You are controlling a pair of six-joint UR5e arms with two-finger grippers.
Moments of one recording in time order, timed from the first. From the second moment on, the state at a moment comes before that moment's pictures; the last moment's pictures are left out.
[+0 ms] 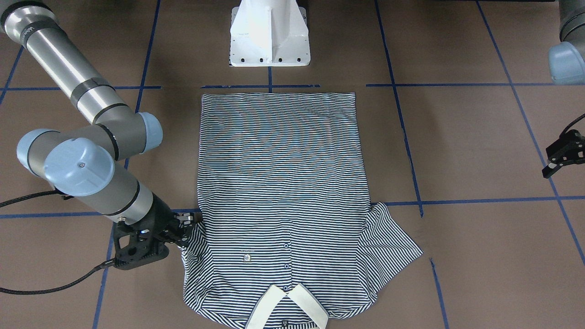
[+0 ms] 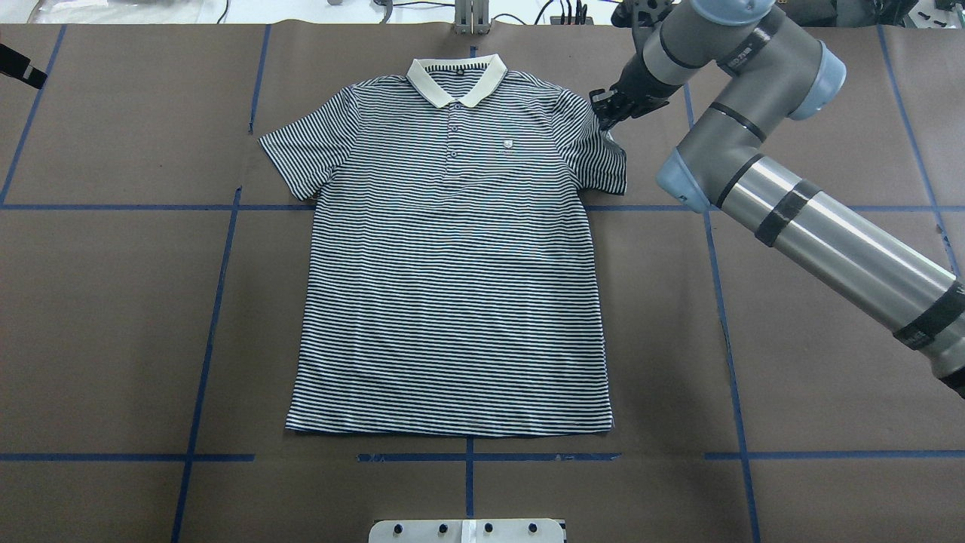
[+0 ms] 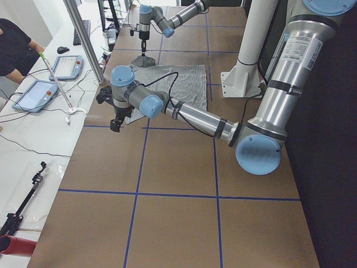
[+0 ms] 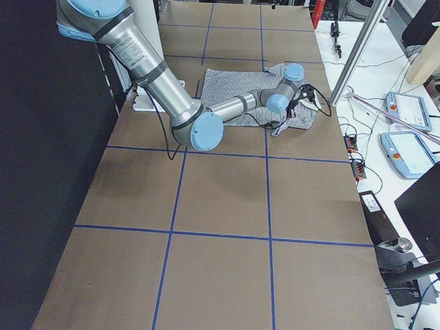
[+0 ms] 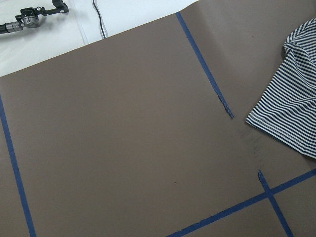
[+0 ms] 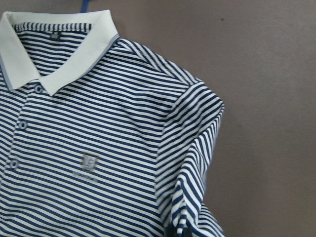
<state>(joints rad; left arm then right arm) -1.35 -1.88 -1.63 -1.80 -2.31 -0.18 0.89 -0.77 1.12 -1.02 2.14 0.85</state>
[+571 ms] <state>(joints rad) -1.35 -1.89 -1.63 -1.80 -2.31 -0.18 0.81 -0.51 0.83 -1.05 1.97 0.89</state>
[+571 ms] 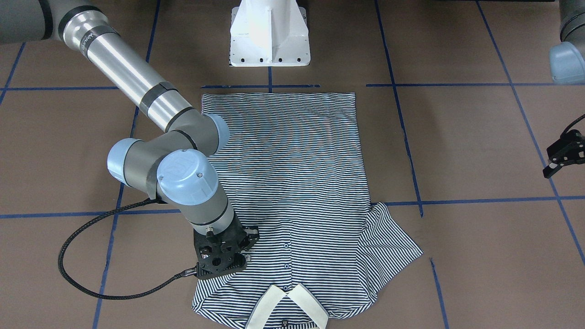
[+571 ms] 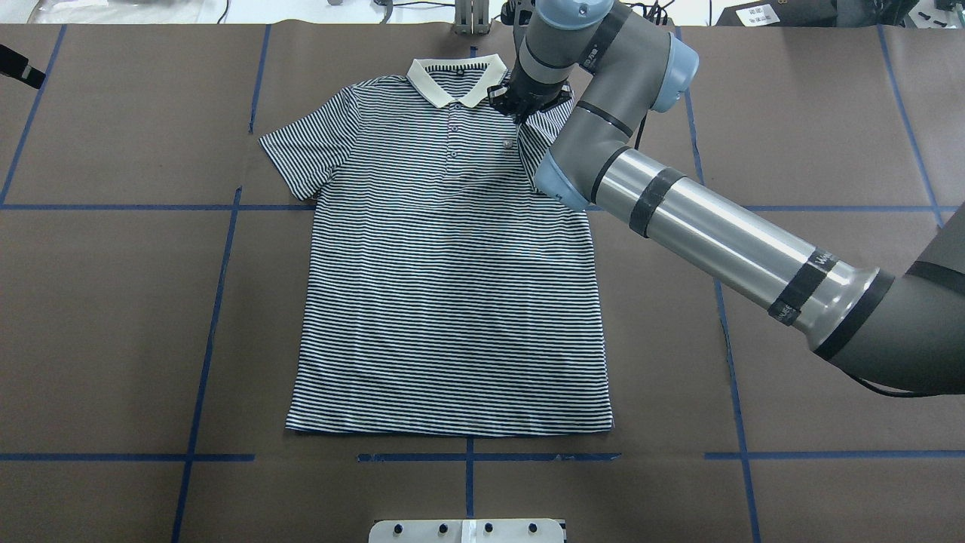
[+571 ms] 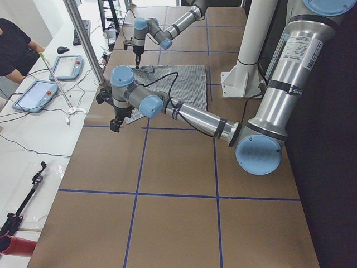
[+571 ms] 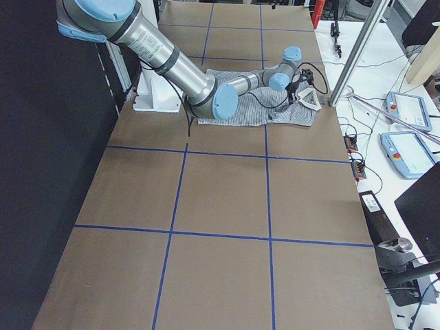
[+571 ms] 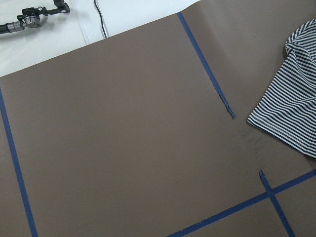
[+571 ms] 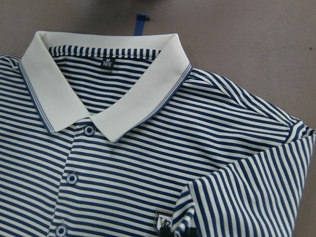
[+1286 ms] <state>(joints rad) -1.26 -1.96 -1.61 -1.84 -2.29 -0.47 0.82 -0.57 1.06 -1.30 2.06 0.96</state>
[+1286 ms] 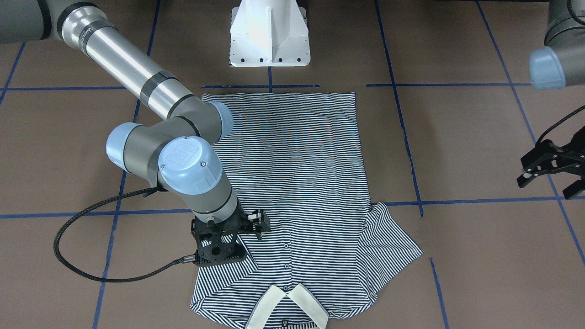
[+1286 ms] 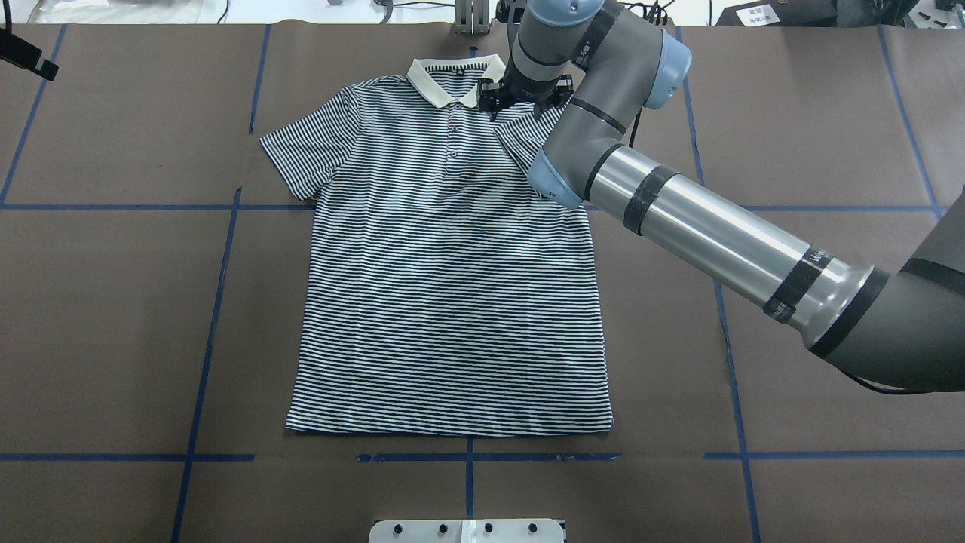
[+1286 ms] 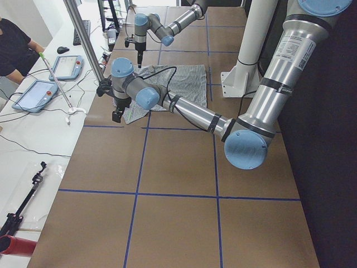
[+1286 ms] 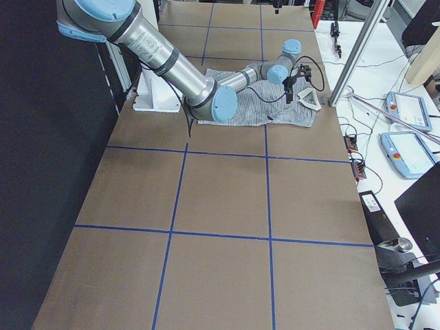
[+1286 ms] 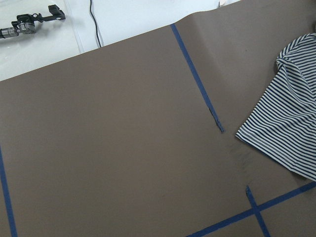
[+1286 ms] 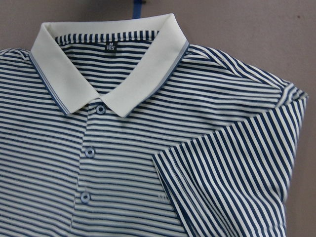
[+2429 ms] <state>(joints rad) -0.90 -2.17 -1.21 -2.23 -1.83 -1.05 0.92 -0.95 1.79 -1.87 2.16 0.79</state>
